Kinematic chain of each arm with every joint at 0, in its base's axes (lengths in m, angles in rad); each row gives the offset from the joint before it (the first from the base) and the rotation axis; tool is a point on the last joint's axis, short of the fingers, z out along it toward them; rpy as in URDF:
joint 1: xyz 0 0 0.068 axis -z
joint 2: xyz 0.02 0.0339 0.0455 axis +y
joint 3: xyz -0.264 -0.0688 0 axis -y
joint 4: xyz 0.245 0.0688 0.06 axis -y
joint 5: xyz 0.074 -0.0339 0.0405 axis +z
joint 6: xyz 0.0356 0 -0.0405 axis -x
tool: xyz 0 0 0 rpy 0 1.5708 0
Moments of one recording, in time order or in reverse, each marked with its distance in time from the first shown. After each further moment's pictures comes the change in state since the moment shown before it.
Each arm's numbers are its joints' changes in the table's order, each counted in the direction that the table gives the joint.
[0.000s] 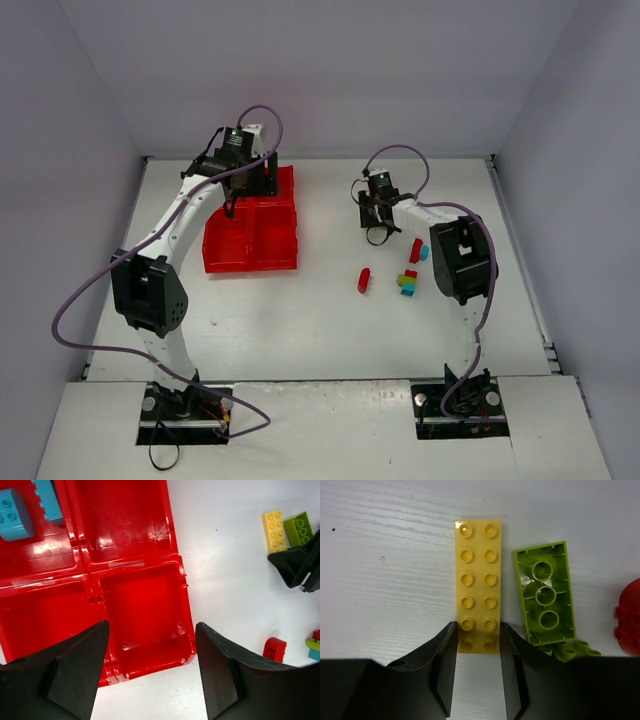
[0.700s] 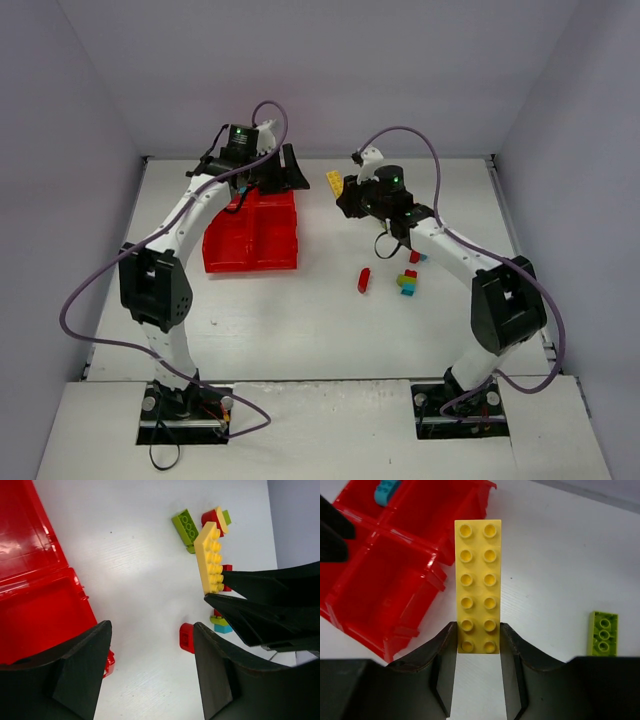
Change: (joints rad) left arm 0.009 0.037 0.001 0.154 -0.381 0.173; right arm -0.100 -0.440 -0.264 0.262 0.227 0.061
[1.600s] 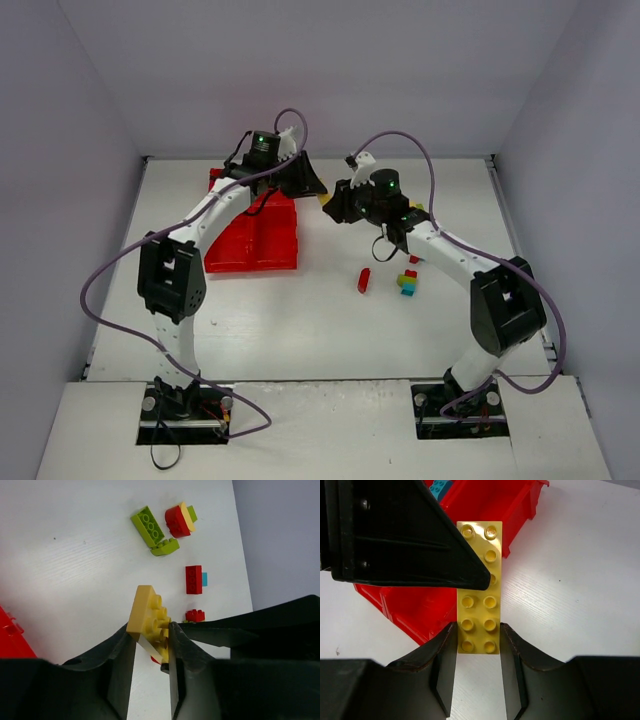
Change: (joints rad) left arm 0.066 0.107 0.001 0.169 -0.088 0.123; right arm -0.038 -0.021 -0.023 0.070 0.149 -0.098
